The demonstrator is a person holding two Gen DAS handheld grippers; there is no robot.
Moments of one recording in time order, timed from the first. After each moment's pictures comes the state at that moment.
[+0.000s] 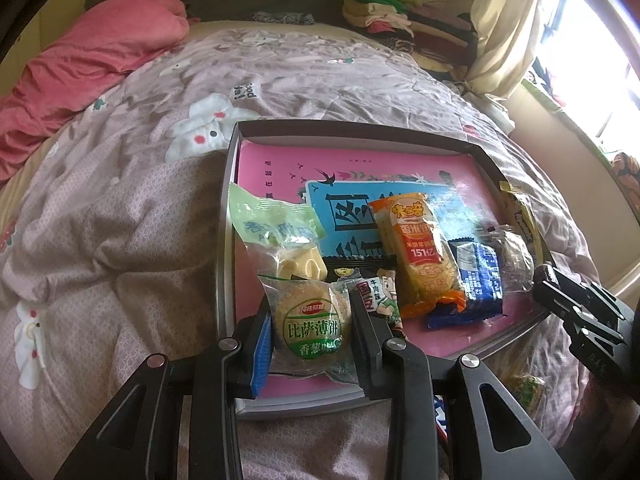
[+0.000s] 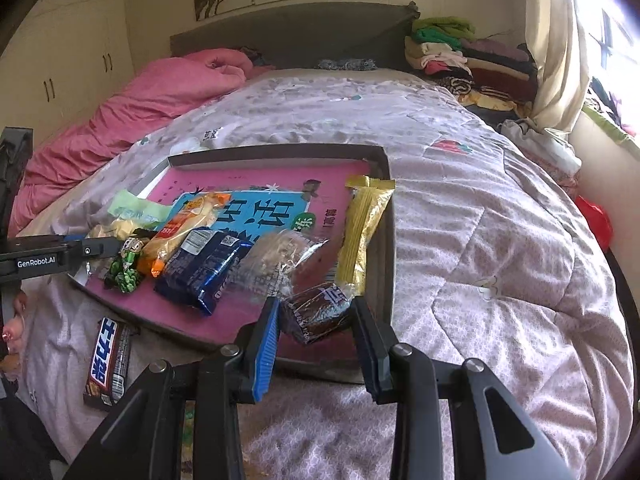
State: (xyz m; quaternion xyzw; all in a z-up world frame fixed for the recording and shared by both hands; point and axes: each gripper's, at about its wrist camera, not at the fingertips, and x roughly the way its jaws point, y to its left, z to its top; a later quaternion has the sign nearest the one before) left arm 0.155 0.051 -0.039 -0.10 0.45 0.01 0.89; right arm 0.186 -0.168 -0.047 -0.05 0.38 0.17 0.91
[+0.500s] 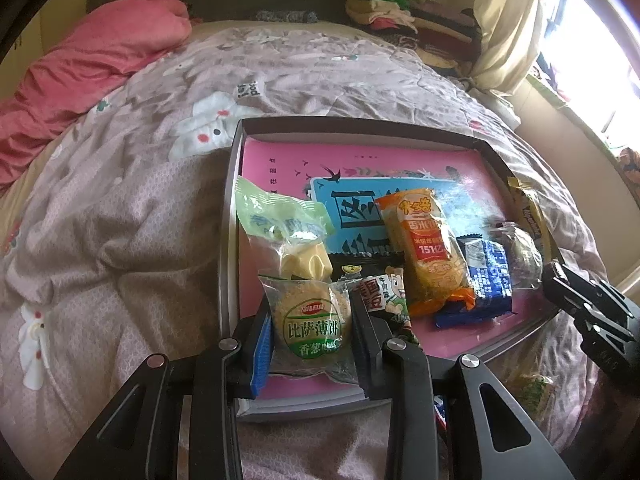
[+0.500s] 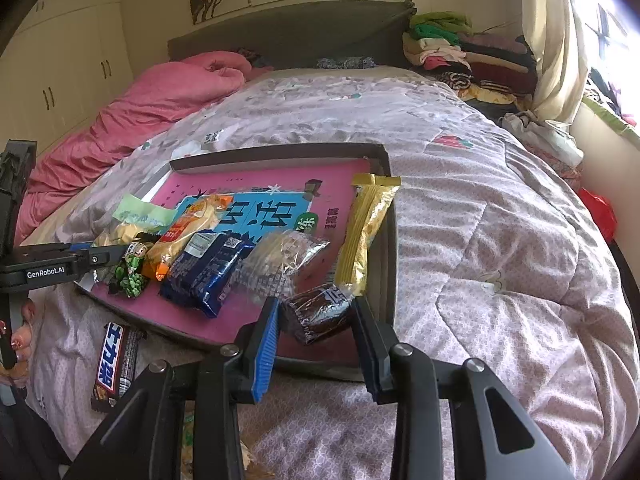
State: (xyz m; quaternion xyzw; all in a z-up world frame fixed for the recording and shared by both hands) left arm 0.158 0.051 -0.041 -0.09 0.46 0.02 0.89; right arm 0.186 -0.169 -0.046 -0.04 0.38 0.17 0.91
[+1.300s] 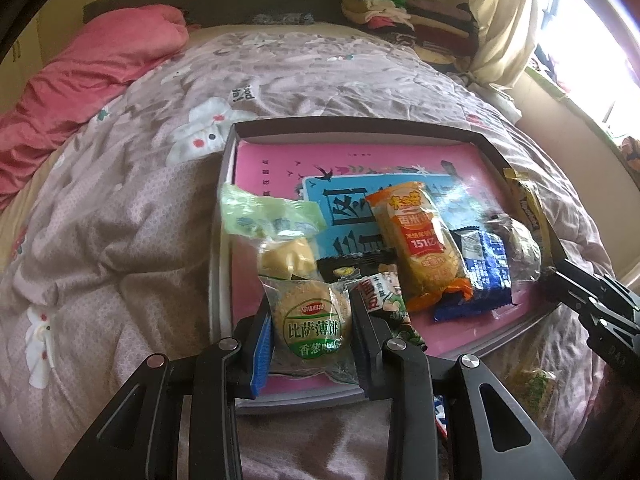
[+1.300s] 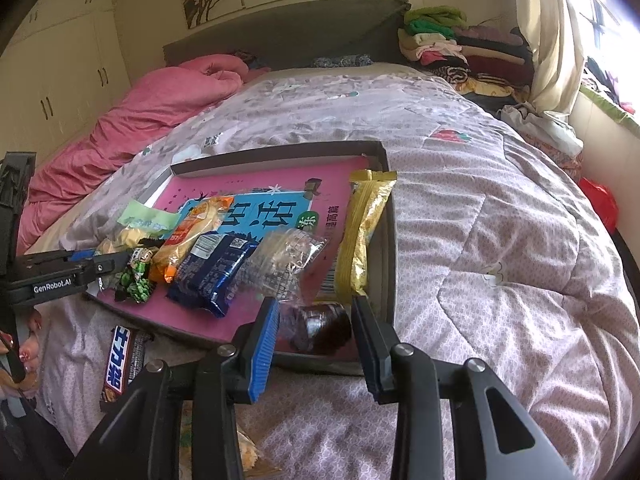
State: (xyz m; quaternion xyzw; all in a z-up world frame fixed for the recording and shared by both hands) left arm 0.154 0.037 -0.039 -0.06 0.45 0.02 0.89; right arm 0.183 -0.172 -0.045 -0.02 0.39 0.18 0.90
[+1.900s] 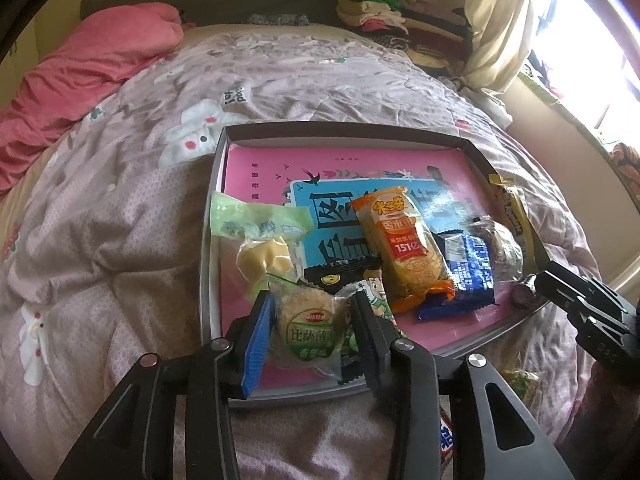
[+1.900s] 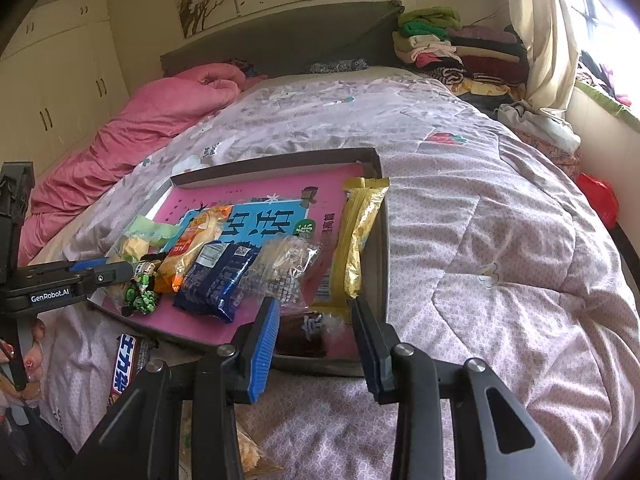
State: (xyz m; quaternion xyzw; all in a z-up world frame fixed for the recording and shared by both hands) left arm 0.152 0.037 -0.033 -0.08 0.45 0.00 0.89; right arm 0.181 -0.178 -0.039 0.00 0.38 0.17 0.91
